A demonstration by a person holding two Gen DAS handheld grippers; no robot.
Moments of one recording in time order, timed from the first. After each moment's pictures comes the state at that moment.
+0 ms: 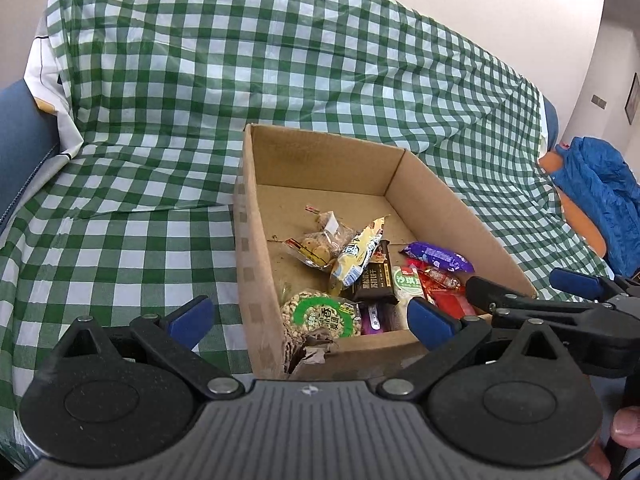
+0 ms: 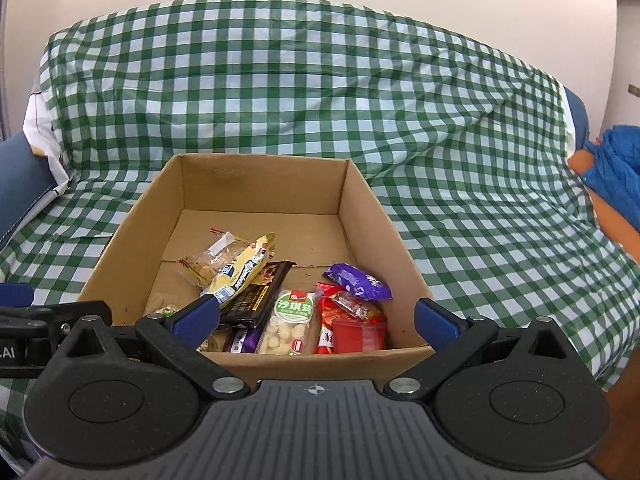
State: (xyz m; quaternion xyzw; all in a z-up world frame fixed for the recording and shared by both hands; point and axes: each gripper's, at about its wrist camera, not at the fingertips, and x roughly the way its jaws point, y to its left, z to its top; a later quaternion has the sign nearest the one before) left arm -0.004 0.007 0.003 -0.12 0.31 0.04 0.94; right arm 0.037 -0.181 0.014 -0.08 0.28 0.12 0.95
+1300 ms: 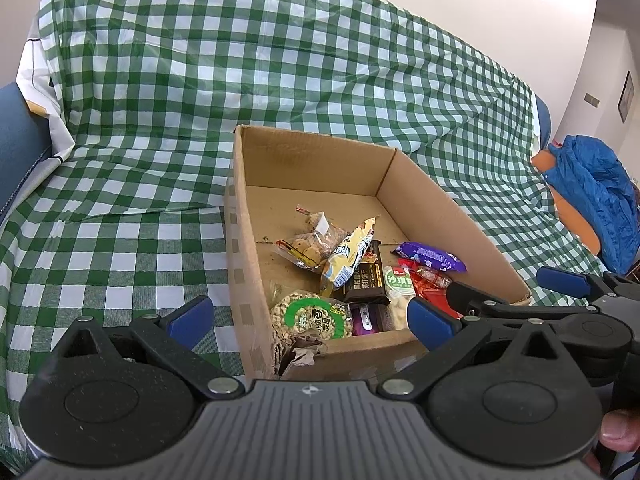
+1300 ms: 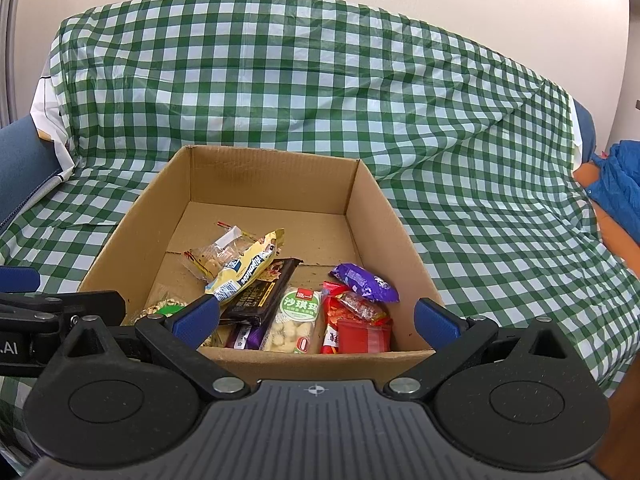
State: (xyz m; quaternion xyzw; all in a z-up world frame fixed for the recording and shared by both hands) left arm -0.004 0.000 0.004 -0.12 0.31 0.03 0.94; right arm 0.039 -0.177 0.008 -0.10 0.27 0.13 0.95
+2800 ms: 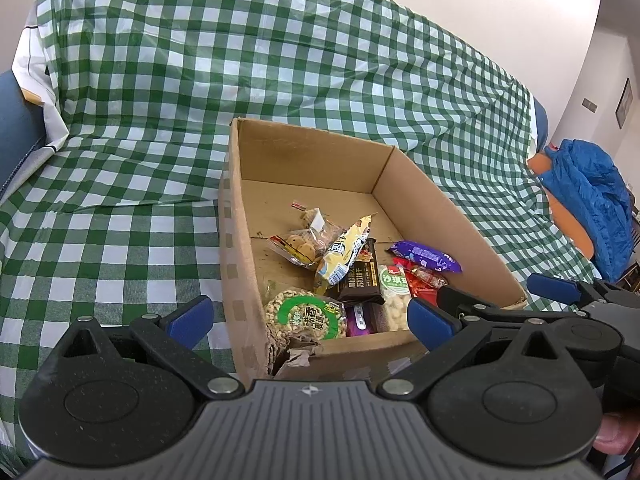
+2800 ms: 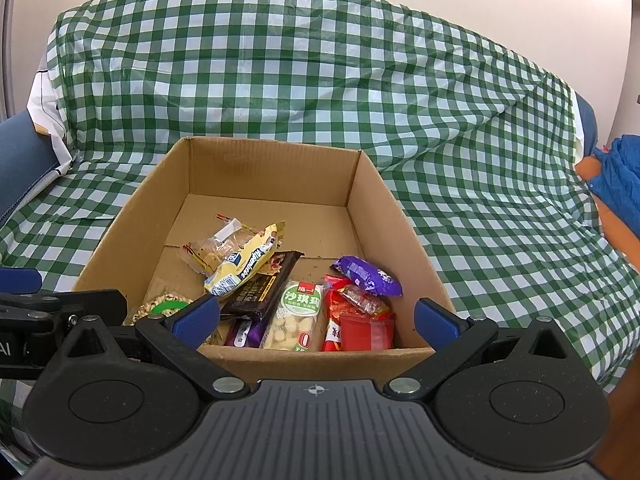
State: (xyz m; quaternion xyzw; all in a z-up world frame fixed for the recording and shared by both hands) left arm -0.003 -0.001 0.000 -0.13 0.31 0.02 0.94; right arm 0.043 -0.178 -0.002 -0.10 0.28 0.13 0.95
